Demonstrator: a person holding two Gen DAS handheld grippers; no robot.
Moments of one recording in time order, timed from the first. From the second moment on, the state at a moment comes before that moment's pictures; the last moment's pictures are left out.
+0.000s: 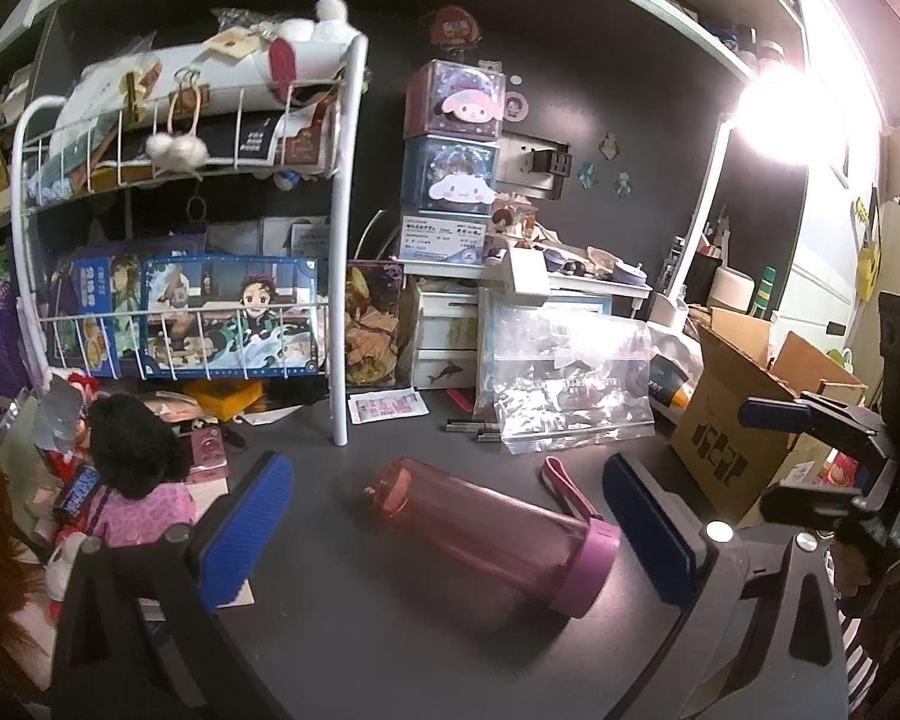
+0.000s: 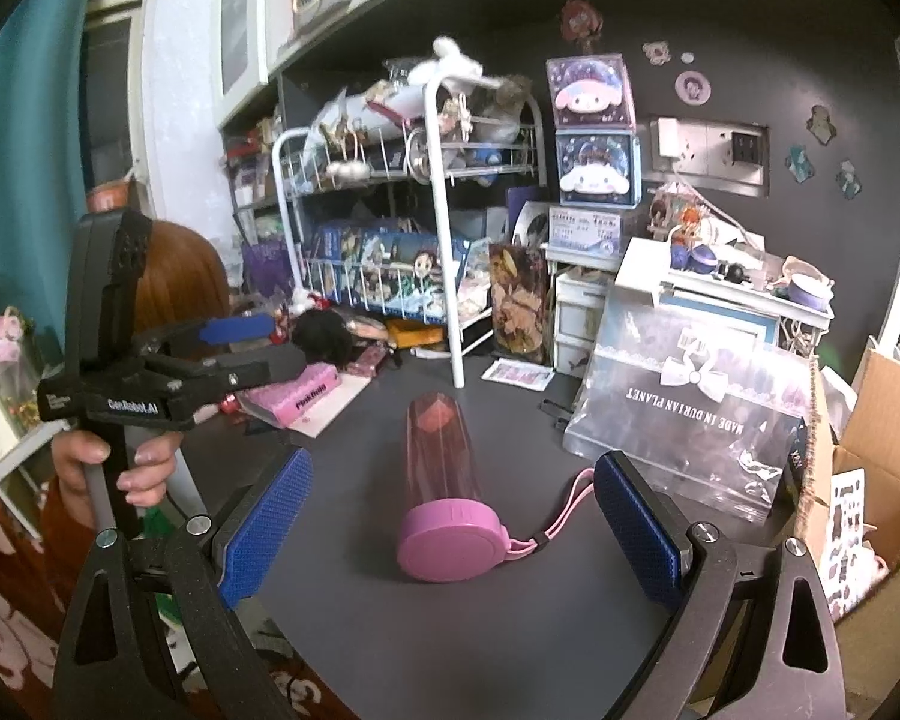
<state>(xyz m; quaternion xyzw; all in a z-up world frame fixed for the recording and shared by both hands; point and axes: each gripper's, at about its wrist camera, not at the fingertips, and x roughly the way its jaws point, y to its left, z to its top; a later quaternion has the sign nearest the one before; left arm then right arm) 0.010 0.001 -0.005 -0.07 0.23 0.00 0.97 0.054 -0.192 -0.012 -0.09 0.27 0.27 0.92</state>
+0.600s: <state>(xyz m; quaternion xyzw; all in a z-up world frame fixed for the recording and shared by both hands) 0.039 0.074 -0.065 -0.12 0.29 0.04 0.95 0.202 -0.080 -0.111 -0.23 0.49 0.30 0.78</state>
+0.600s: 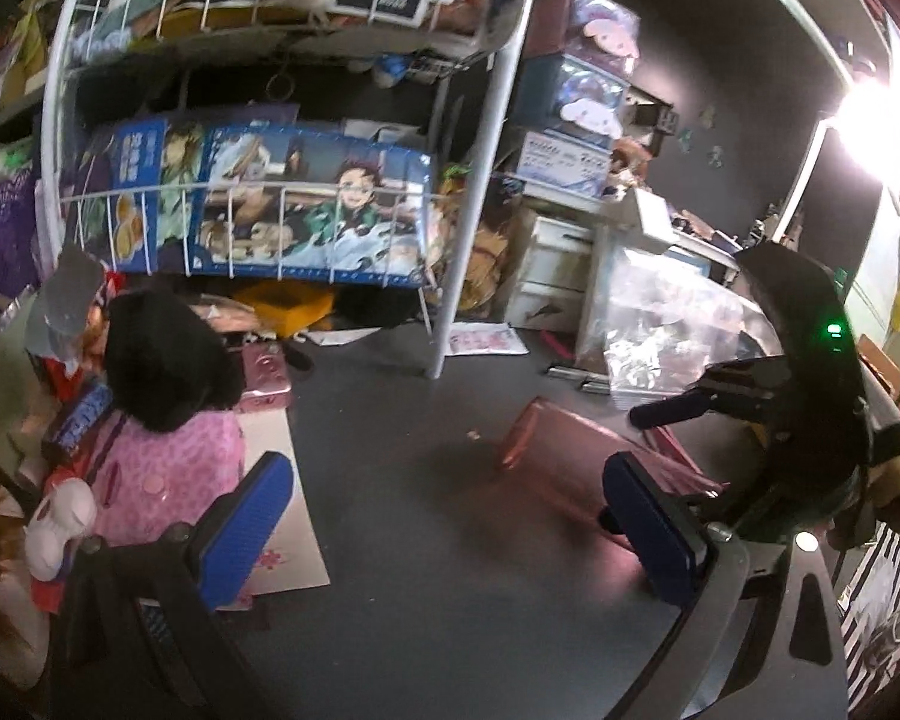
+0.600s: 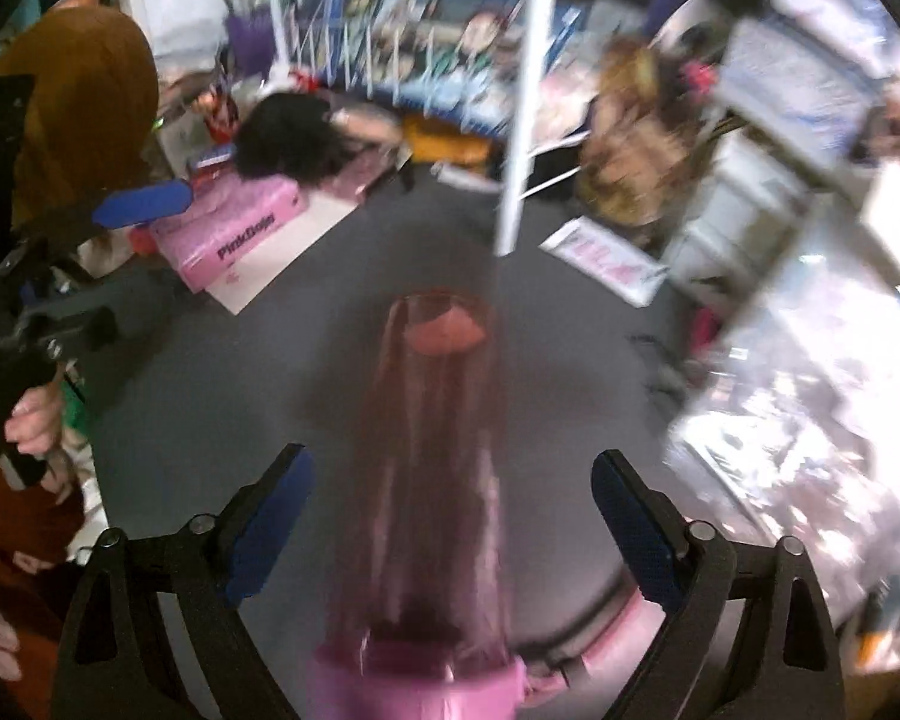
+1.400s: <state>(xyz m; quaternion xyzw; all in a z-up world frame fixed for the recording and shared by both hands) 0.071 0.015 -0.072 -0.16 0.33 -0.12 0.92 0.159 -0.127 -0.086 -0.16 0.50 0.31 0.79</state>
